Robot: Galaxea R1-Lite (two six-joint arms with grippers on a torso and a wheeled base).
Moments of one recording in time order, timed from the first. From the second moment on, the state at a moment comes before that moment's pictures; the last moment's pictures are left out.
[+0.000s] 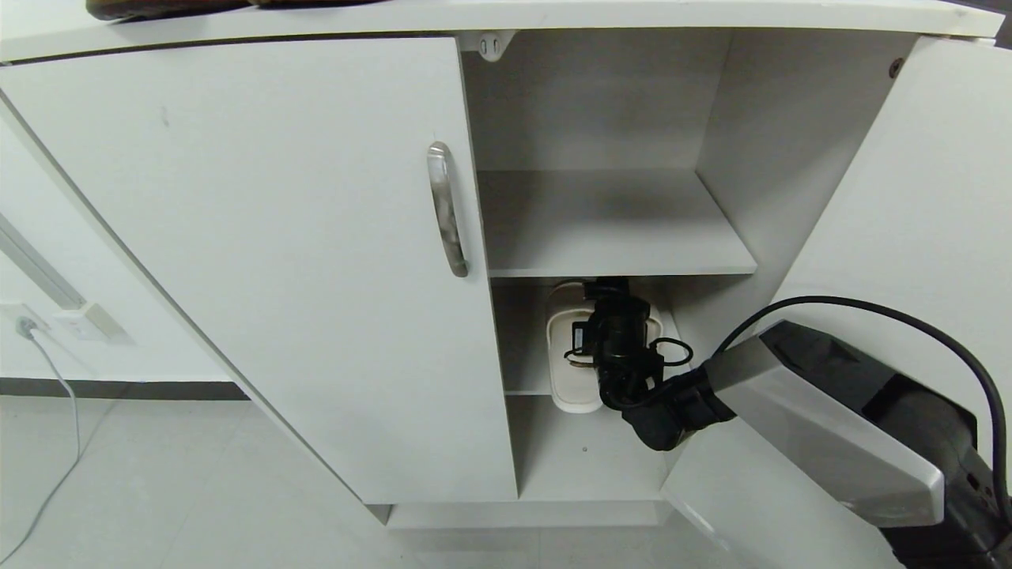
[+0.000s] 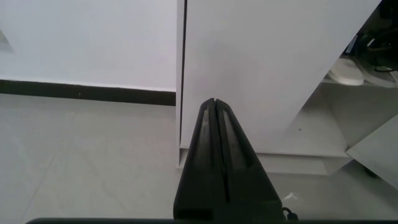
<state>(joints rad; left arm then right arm) 0.00 0.00 0.00 0.00 0.05 -0.09 0.62 2.51 -1.59 -0.86 -0.63 0.05</state>
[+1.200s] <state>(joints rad) 0.00 0.00 0.00 0.00 0.05 -0.09 0.66 2.41 -1.33 -0.97 -0.63 0.06</state>
